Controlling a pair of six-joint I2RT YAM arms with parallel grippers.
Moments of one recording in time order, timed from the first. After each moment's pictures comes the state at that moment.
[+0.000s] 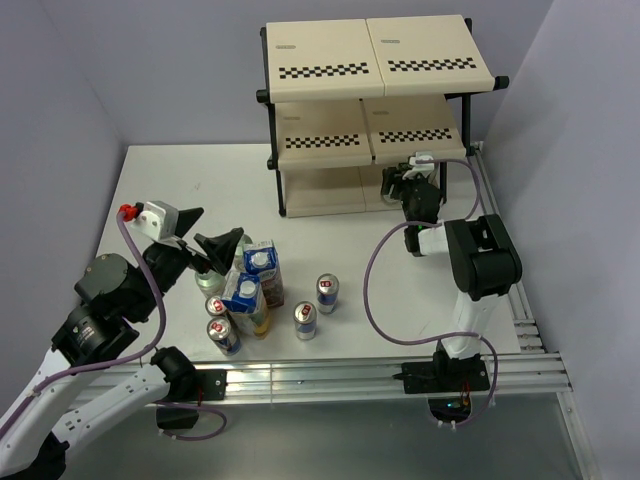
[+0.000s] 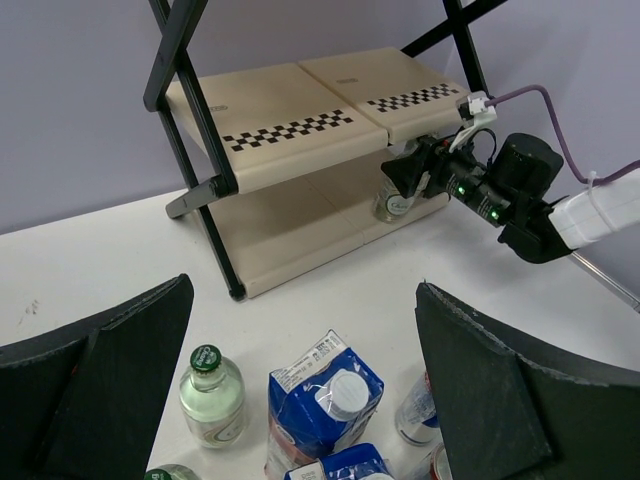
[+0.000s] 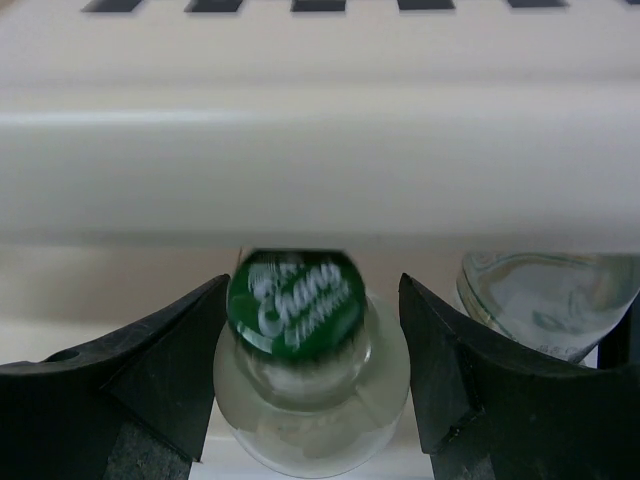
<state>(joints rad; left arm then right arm) -0.76 0.55 0.97 -0.32 -0.21 -0.11 0.14 1.86 0.79 1.12 0.04 0.04</state>
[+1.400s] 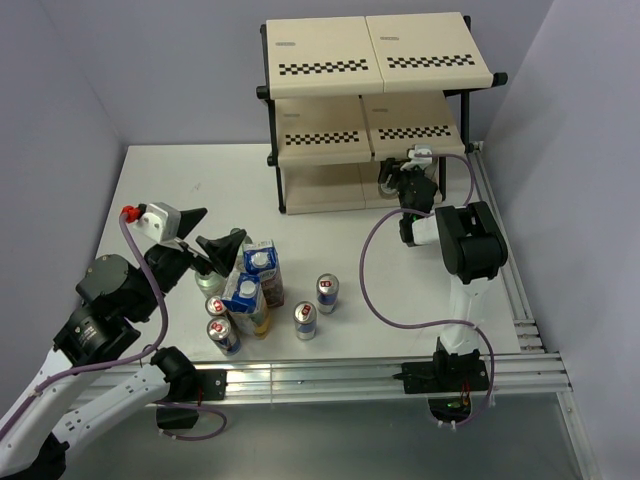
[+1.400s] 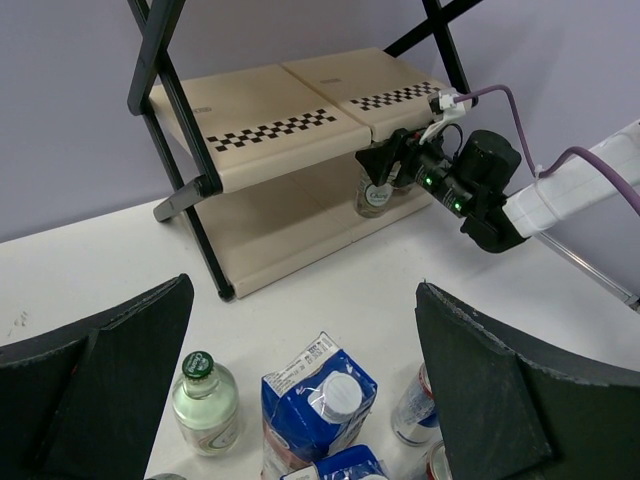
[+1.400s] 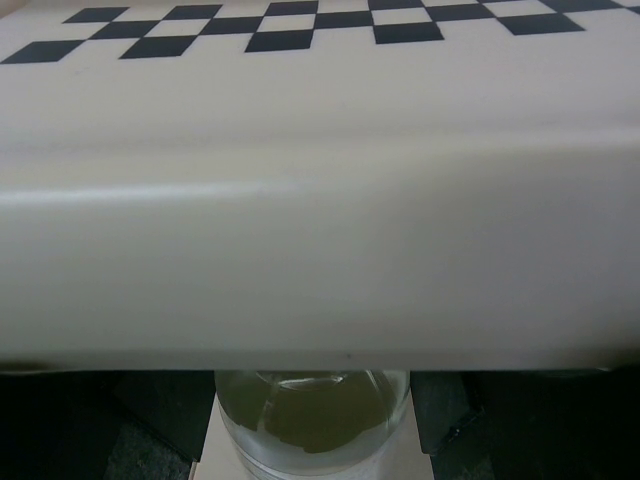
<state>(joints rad) -0.76 0.55 0.95 -0.30 -0.18 -0.10 0.13 2.03 0.94 1.22 0.06 0.07</state>
